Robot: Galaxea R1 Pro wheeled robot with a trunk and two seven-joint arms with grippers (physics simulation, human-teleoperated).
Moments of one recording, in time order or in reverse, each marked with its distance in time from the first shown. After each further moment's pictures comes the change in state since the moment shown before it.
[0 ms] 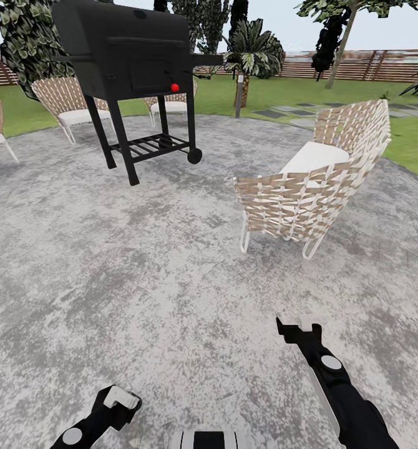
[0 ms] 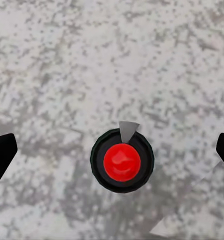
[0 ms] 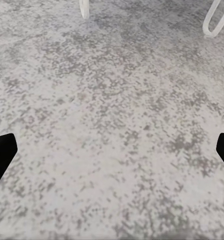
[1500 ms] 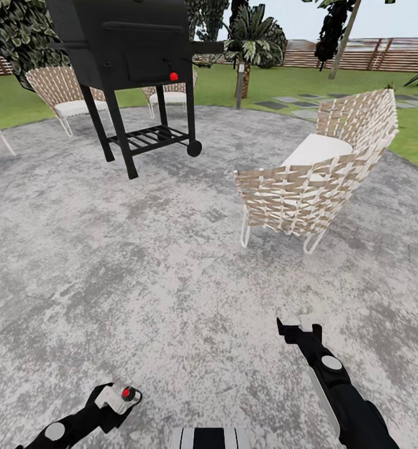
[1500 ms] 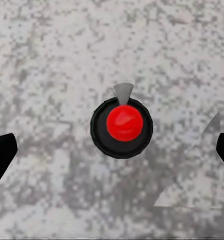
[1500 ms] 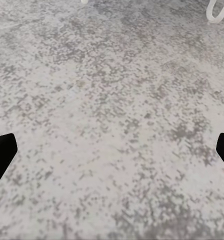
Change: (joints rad) left arm -0.014 0.087 -0.055 -0.012 -0.017 -0.048 -0.181; right arm 0.000 -0.001 -0.001 0.005 0.000 -0.001 0.000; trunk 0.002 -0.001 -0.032
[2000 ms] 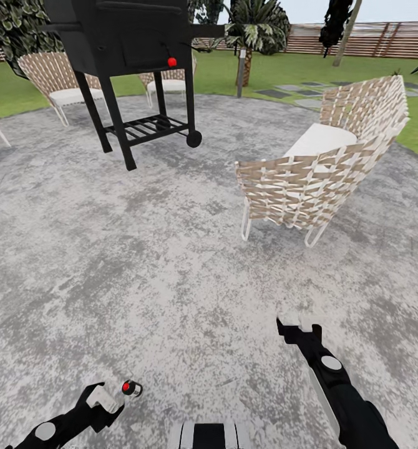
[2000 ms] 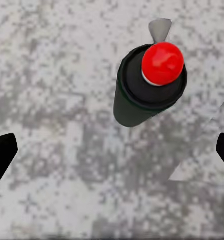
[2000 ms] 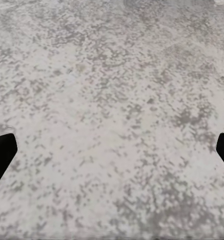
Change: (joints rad) left arm 0.000 0.037 0.006 0.000 0.003 -0.001 0.000; right arm 0.000 0.002 0.000 0.001 0.000 0.000 0.000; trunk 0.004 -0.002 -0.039
